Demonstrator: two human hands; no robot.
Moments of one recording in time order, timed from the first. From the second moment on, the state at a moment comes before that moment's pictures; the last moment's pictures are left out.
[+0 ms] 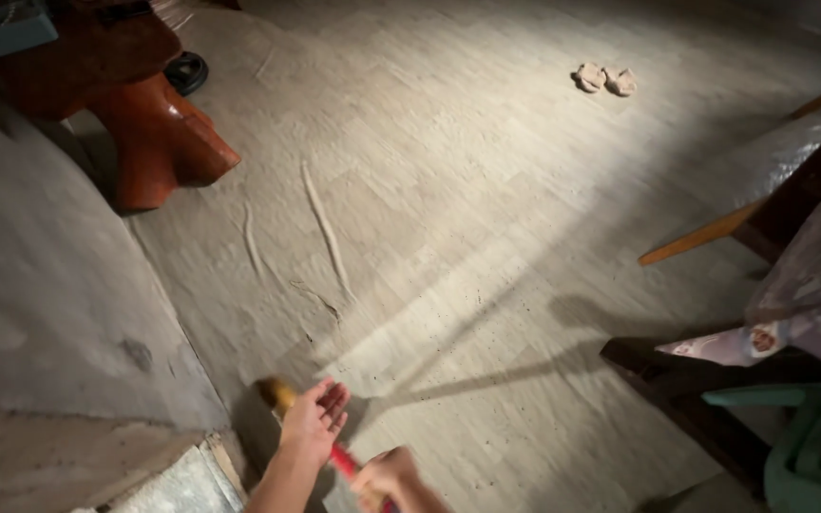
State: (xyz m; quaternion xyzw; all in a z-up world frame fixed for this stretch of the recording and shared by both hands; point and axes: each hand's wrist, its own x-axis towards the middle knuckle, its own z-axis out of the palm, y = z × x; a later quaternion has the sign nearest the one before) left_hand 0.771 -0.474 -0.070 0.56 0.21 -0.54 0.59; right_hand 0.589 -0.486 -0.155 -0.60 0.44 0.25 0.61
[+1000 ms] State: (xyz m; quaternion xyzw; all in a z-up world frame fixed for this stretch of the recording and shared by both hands) left_hand 0.666 -0.781 -0.031 0.55 0.14 -0.65 0.50; right_hand 0.316 -0.836 -0.070 -0.24 0.72 -0.08 0.64
